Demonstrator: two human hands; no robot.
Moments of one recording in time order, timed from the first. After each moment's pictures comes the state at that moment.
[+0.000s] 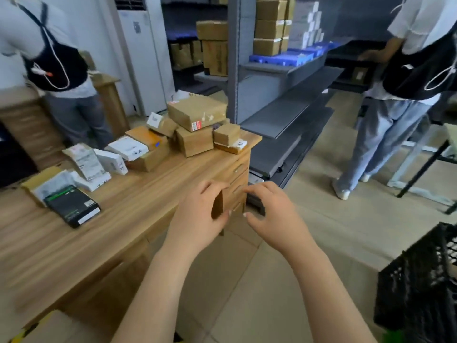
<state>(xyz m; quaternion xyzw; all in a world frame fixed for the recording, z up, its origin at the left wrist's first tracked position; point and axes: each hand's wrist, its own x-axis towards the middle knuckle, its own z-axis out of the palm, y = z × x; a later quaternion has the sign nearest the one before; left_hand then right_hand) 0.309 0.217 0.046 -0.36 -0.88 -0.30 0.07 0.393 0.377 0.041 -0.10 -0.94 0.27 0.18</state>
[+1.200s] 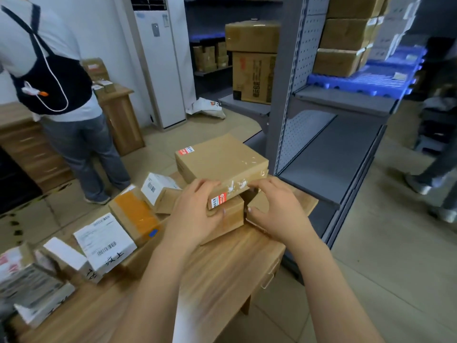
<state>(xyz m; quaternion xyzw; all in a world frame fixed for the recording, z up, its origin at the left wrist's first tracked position) -0.201 0.374 0.038 -0.29 -0.90 -0.30 0.08 -0.129 0.557 0.035 -0.06 -0.95 0.26 0.16</state>
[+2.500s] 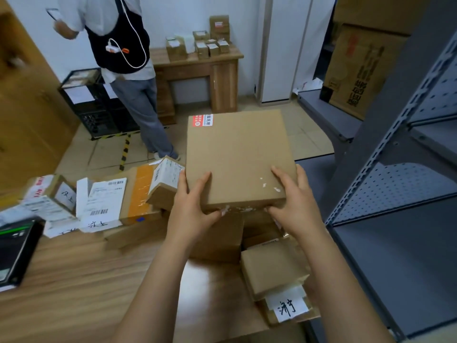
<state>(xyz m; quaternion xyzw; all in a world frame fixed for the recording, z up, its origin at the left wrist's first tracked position) -0.311 0.492 -0.028 0.10 -0.93 -0.35 0.12 -0.365 0.717 -0.016 0.10 -0.94 0.33 0.02</state>
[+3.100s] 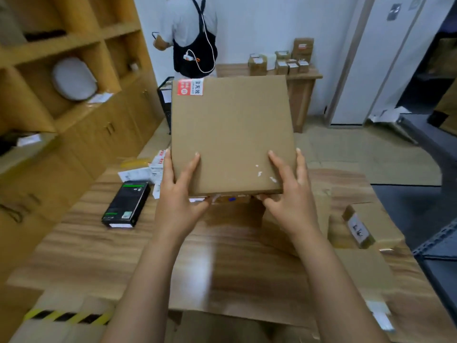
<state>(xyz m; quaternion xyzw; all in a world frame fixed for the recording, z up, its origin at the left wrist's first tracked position) -0.139 0.332 0.019 0.17 -0.89 -0.27 0.33 -0.251 0.530 0.027 0.26 -0.88 0.39 0.09</state>
